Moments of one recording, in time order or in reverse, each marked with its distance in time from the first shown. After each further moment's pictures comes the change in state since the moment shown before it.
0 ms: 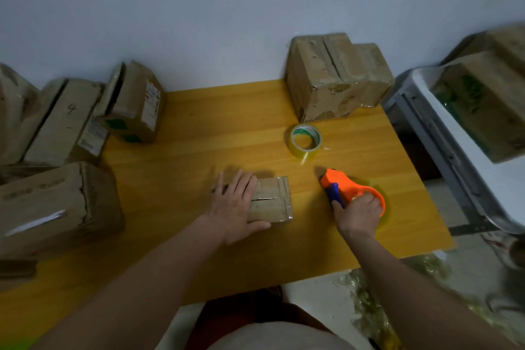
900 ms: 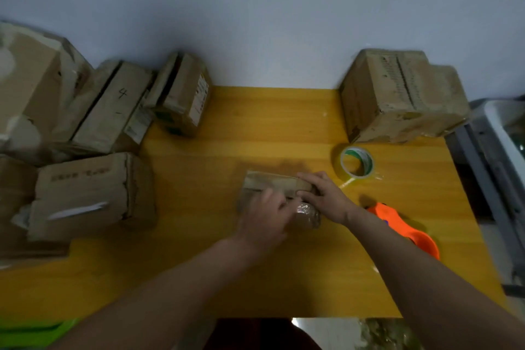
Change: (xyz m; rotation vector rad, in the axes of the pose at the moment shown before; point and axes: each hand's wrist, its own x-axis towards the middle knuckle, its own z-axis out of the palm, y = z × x) left_hand -0.005 -0.026 -0.016 -0.248 0.397 0.080; right_hand 0.014 -0.154 0.015 0.294 -0.709 -0.722
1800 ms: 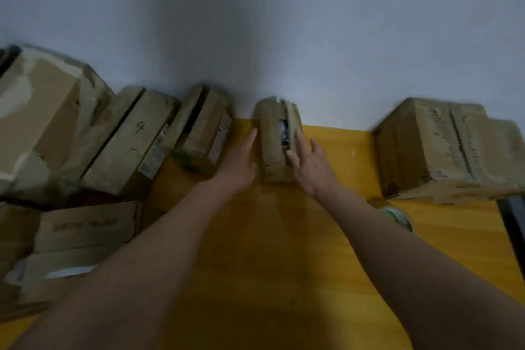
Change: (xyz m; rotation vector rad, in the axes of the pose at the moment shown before) left_hand 0.113 -0.186 -0.056 -0.622 -0.041 -0.726; right_hand 0.172 -0.104 -0.013 -0.356 0.167 0.001
